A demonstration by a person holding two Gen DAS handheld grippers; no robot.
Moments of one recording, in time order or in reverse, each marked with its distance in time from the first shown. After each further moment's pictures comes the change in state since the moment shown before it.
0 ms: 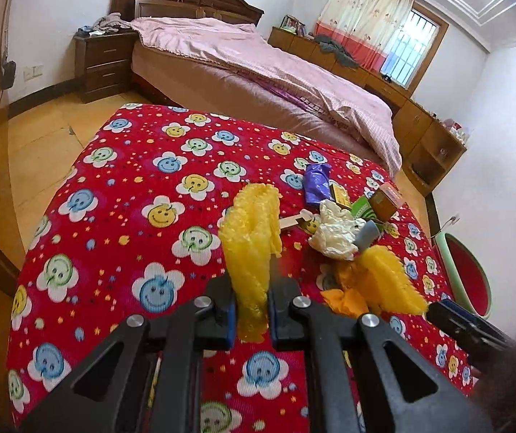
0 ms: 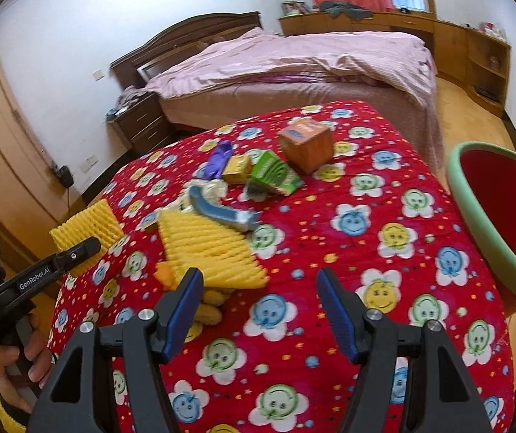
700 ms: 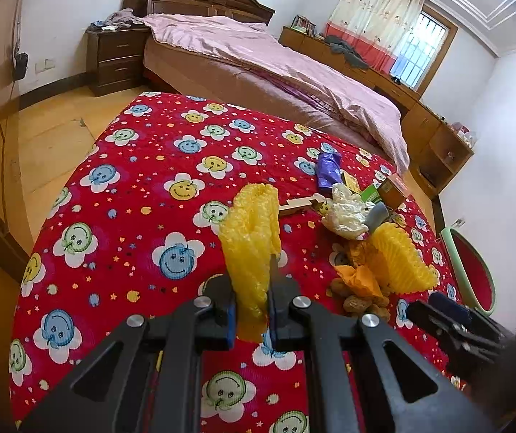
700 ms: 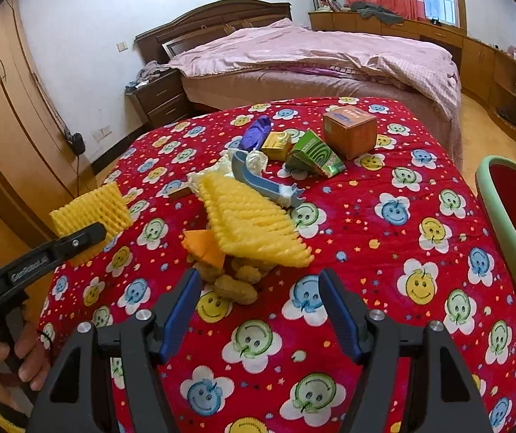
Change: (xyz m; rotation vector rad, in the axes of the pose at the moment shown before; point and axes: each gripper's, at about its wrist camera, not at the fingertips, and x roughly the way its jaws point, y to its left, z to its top) left arm -0.010 0.009 -0.021 -0.020 0.003 0.030; right arm 0.014 0.033 -0.014 -0.115 0.043 0.010
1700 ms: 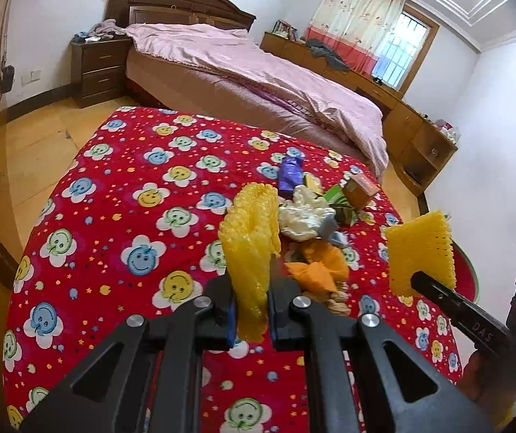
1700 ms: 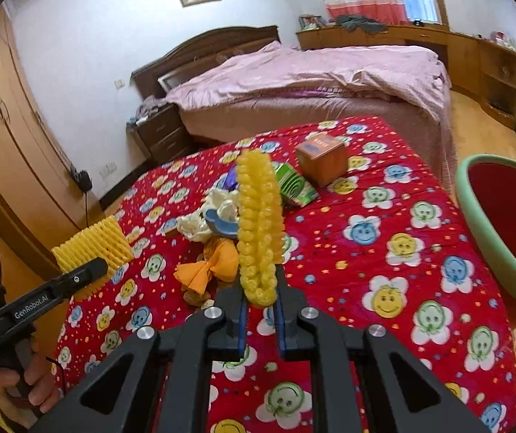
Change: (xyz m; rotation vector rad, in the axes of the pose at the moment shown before) left arm -0.021 -0.034 -0.002 0.043 -0.028 -0.061; right arm -0.032 -0.038 0.004 0.097 -0.119 0.055
